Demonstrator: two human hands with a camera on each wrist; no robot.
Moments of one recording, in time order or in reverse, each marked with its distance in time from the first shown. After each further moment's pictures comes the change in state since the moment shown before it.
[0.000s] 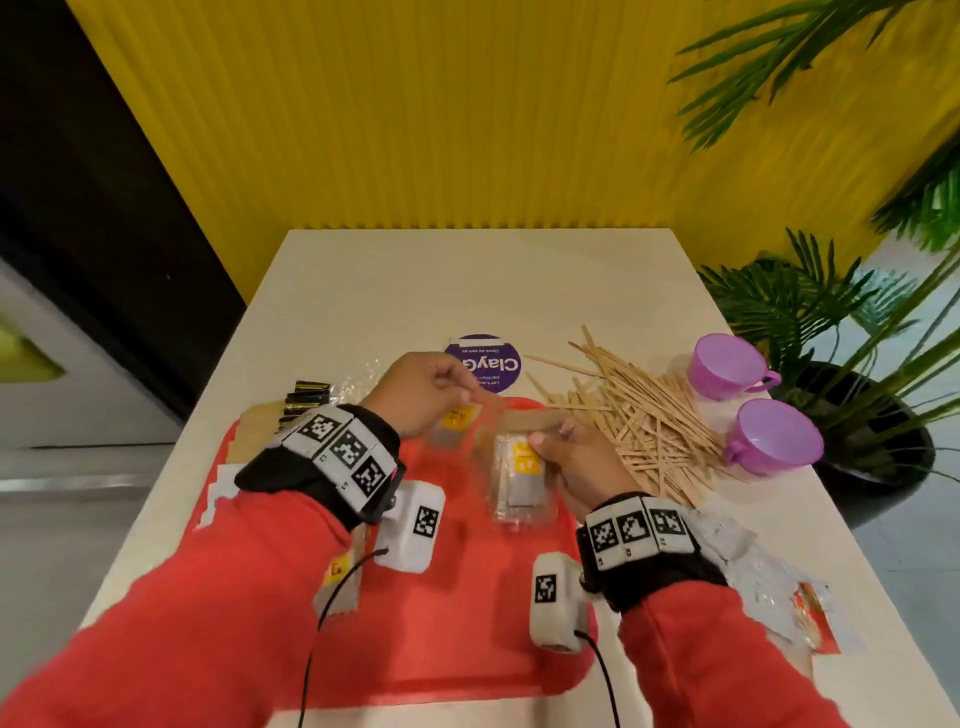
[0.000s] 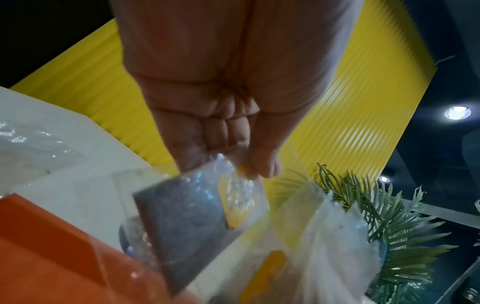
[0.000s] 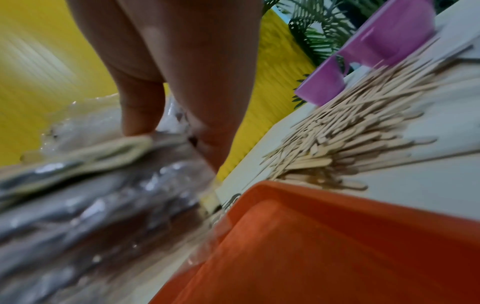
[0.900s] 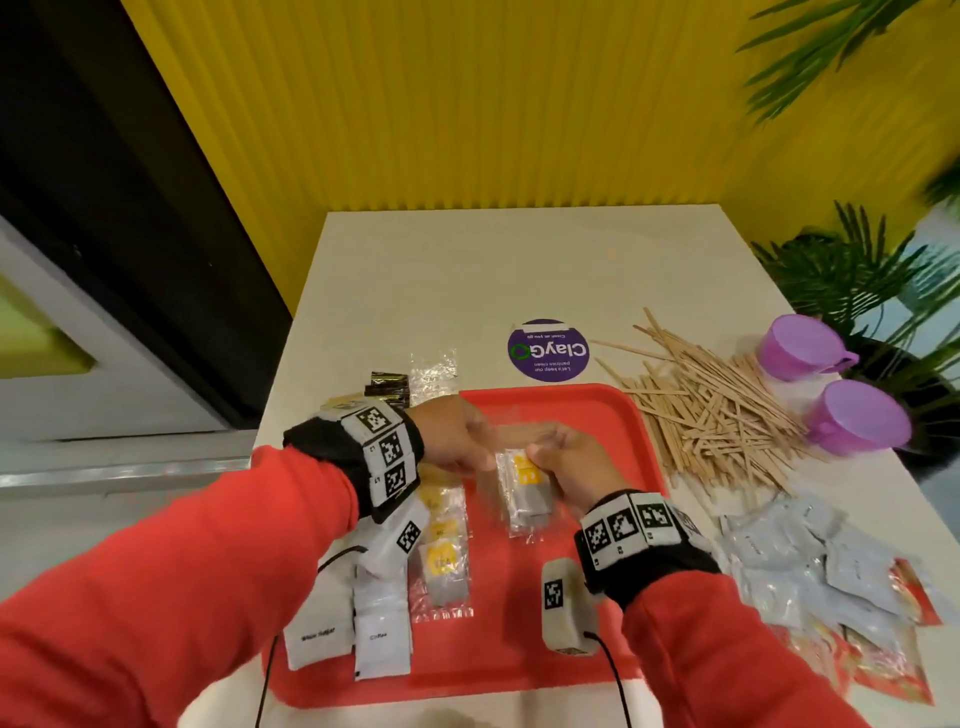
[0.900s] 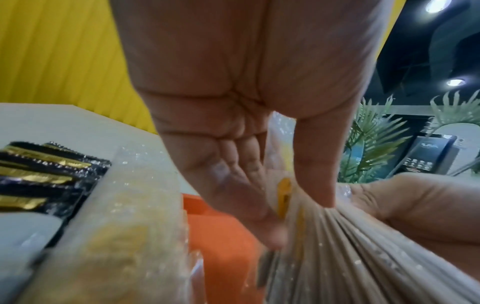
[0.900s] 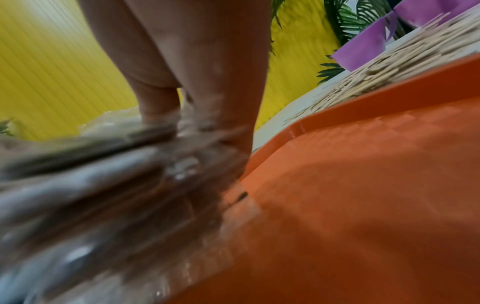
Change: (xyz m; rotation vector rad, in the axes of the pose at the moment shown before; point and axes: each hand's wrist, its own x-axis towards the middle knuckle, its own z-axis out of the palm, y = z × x) left_hand -0.018 -0.056 -0.066 0.265 -0.443 -0.260; right_hand 0.012 0.047 0.093 -0.380 0.085 0.148
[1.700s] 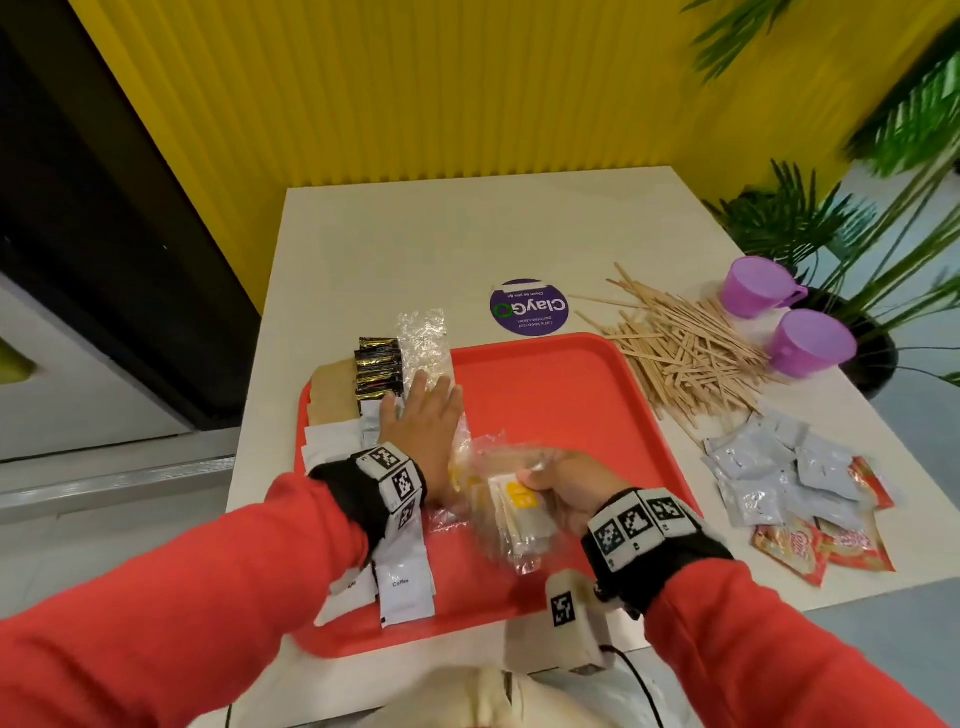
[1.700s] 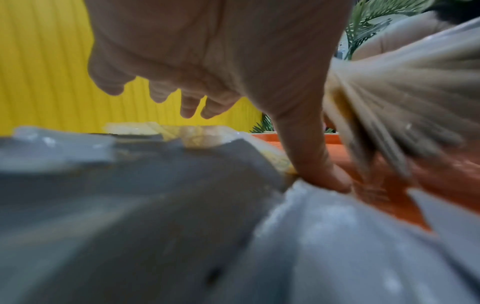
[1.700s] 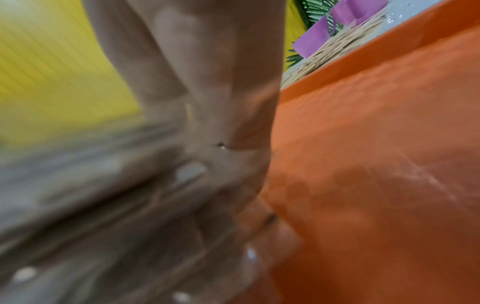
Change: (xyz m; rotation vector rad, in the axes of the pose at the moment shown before) left_hand -0.019 -0.065 0.054 0.923 0.222 0.006; right_hand -0.066 0.035 0.025 0.268 -0.090 0.268
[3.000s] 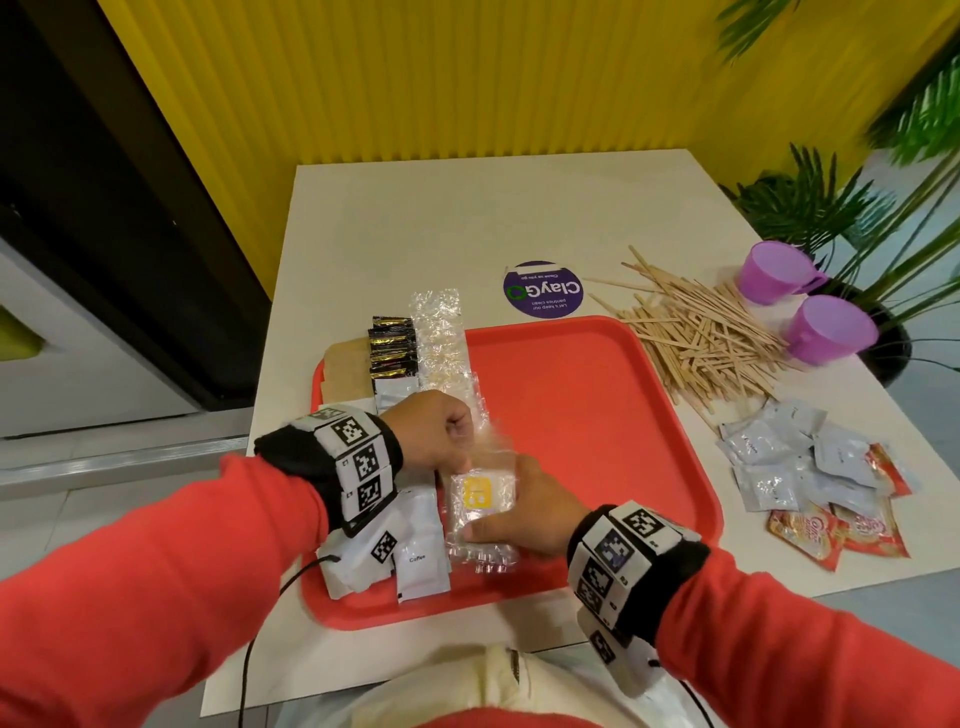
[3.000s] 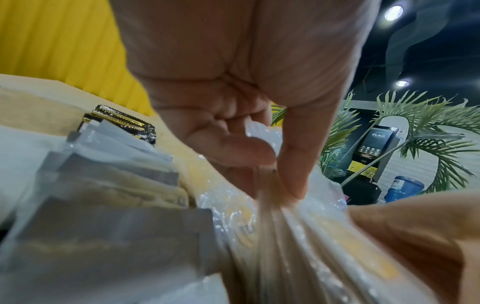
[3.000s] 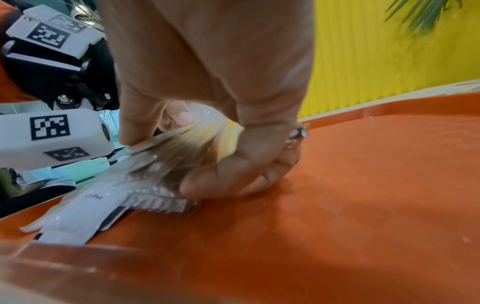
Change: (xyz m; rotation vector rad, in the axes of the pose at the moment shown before) left_hand -0.013 -0.024 -0.009 -0.764 -0.062 0.170; right_hand 0.003 0.043 0.036 -0.865 0.091 -0.102
